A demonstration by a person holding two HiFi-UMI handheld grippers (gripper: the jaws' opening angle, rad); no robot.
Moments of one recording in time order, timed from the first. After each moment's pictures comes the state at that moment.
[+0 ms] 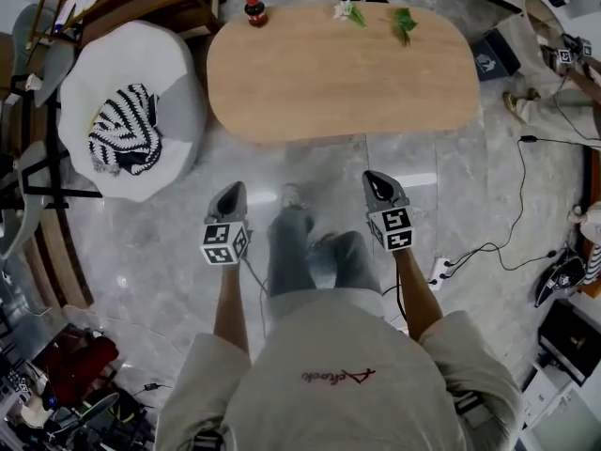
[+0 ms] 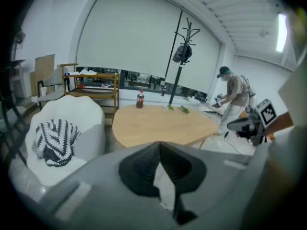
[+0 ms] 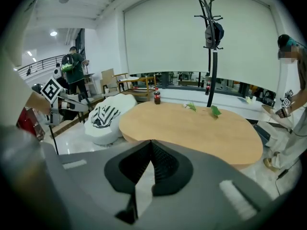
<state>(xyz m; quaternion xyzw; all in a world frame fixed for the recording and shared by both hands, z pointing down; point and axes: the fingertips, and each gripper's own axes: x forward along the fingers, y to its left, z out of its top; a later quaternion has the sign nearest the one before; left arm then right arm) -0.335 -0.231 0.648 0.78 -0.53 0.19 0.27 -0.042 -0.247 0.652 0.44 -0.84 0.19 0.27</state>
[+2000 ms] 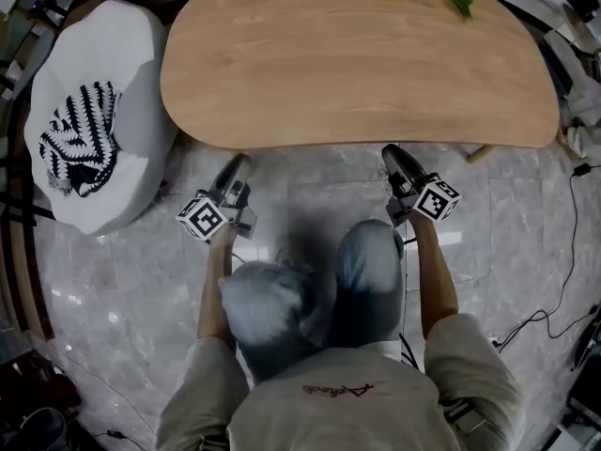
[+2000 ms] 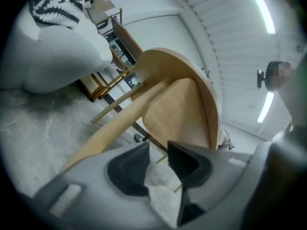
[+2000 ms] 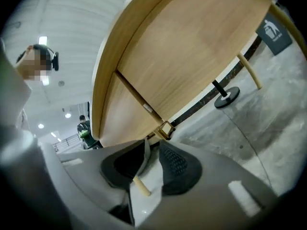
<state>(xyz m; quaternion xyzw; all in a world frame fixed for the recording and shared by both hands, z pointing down) -0.332 -0.343 1.041 0.81 -0.44 -0.18 0.34 -0.006 -0.377 1.059 0.34 -0.87 0.34 -0.13</state>
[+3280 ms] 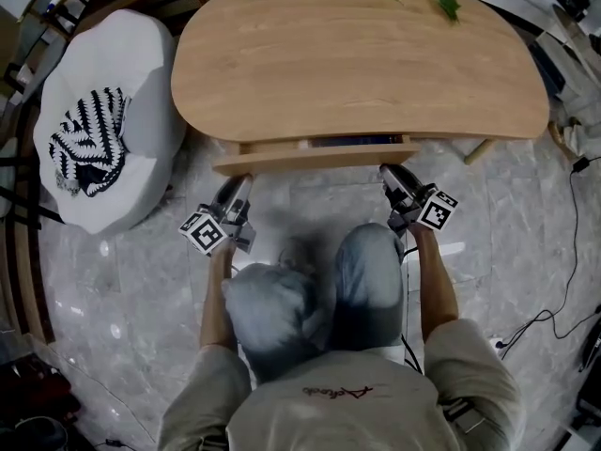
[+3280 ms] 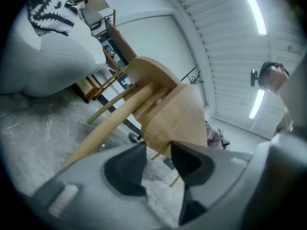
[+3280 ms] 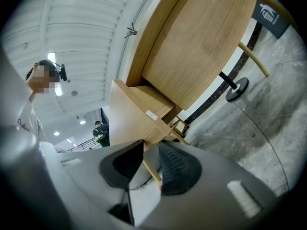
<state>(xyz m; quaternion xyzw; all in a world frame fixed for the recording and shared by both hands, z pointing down) -0.327 -0.285 1.026 0.83 -0.41 -0.19 0.32 -0.006 -0.317 1.038 0.26 -0.88 0.35 -0.18</state>
